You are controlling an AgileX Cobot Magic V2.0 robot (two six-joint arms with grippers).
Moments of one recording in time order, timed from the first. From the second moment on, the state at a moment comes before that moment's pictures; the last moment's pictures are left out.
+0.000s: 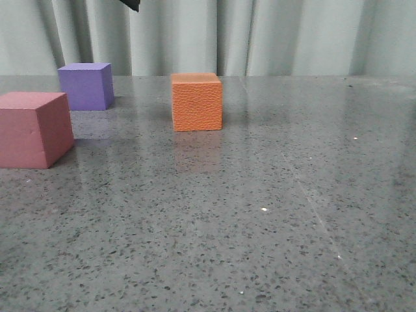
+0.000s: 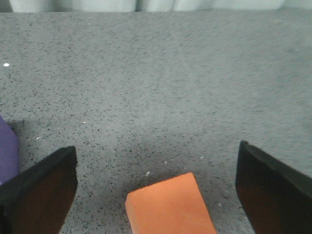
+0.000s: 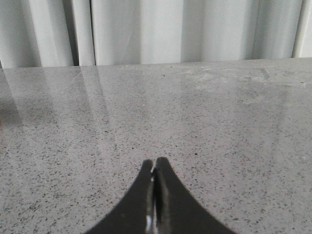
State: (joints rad) left arm -0.68 1.73 -1.60 0.52 0.65 -0.84; right arm 0.01 -0.01 0.03 0.03 0.08 0.05
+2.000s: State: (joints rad) left arm -0.77 1.97 -1.68 0.59 0.87 -1.09; right arm 0.01 -0.01 0.03 0.03 0.08 0.05
